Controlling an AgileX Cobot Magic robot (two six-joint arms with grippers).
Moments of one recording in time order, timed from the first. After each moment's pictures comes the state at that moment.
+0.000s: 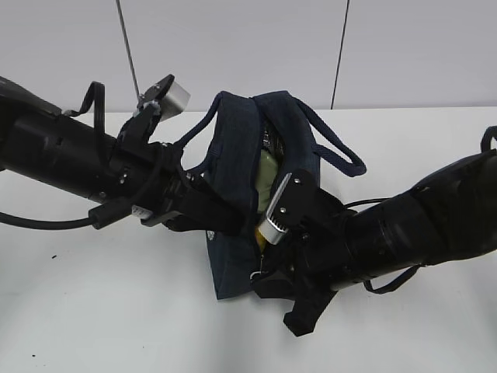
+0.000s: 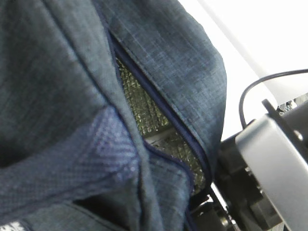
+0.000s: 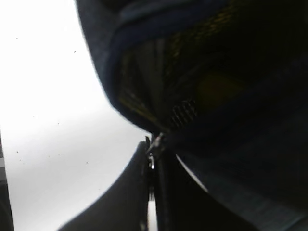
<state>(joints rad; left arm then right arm) -0.42 1.70 -0.96 -1.27 0.83 1.24 0.45 1.79 -0.78 1.56 0.55 -2.06</state>
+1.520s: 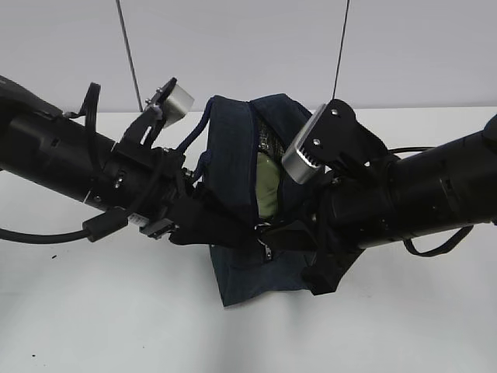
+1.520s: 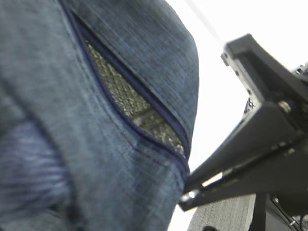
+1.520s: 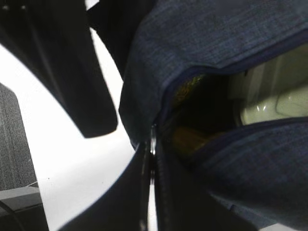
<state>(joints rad) -0.42 1.70 -0.96 -1.25 0.93 1.24 0.45 1.50 -0.78 1.31 0.53 -1.71</state>
